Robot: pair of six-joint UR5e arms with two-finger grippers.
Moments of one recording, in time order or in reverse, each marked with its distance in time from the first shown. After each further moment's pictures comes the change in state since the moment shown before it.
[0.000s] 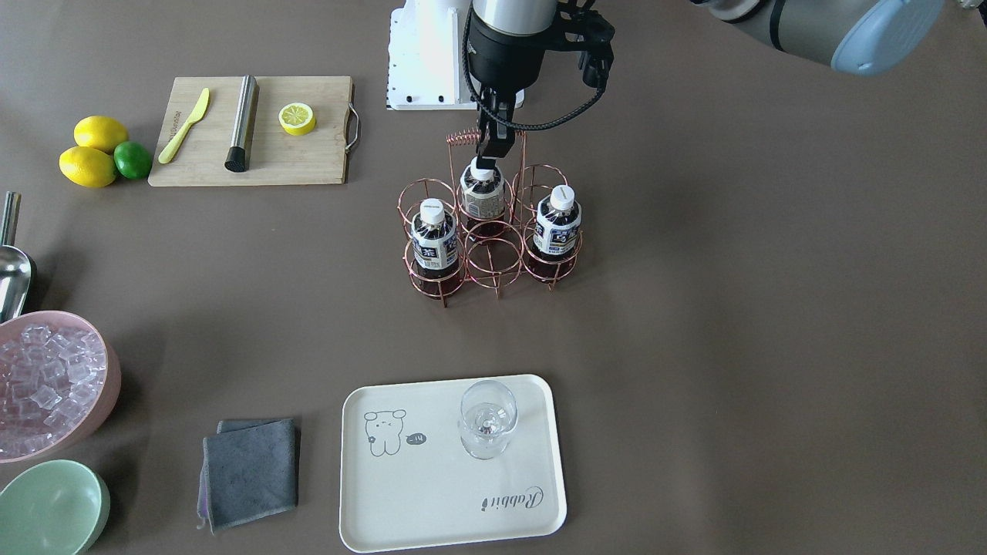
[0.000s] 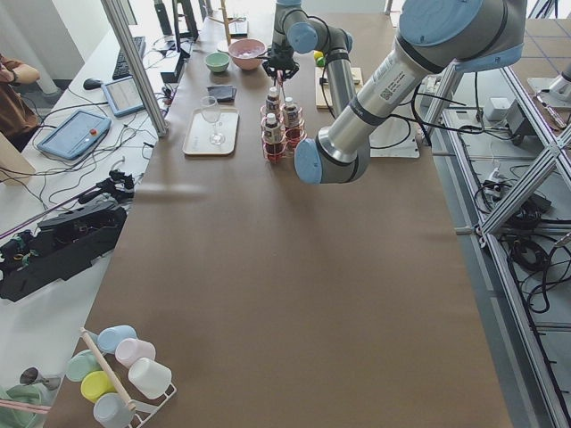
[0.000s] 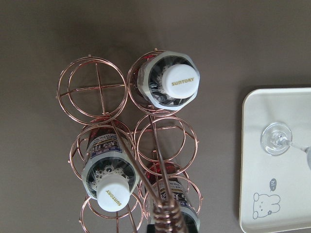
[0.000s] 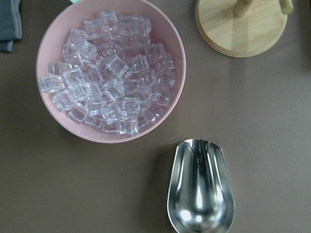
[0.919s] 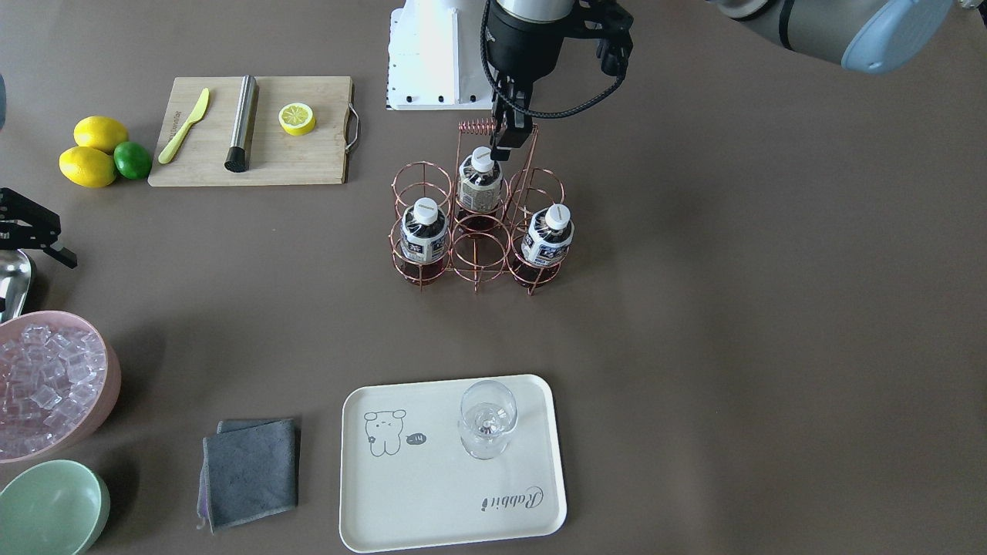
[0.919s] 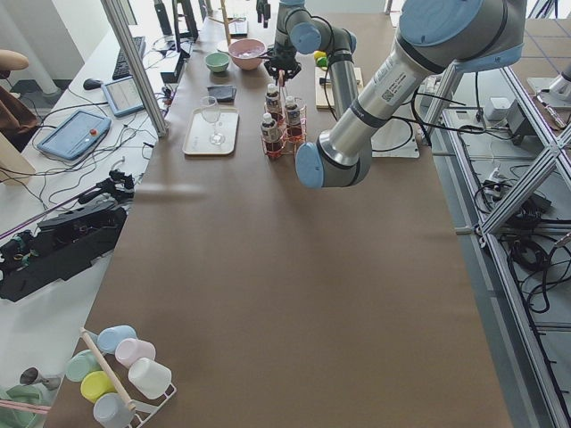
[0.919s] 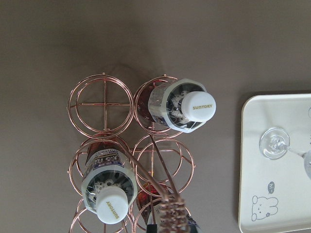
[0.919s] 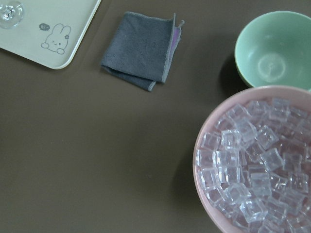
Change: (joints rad) left arm -0.006 0.037 -0.059 0.017 0.000 0.001; right arm -0.192 0.211 -0.153 0.405 0.061 0.004
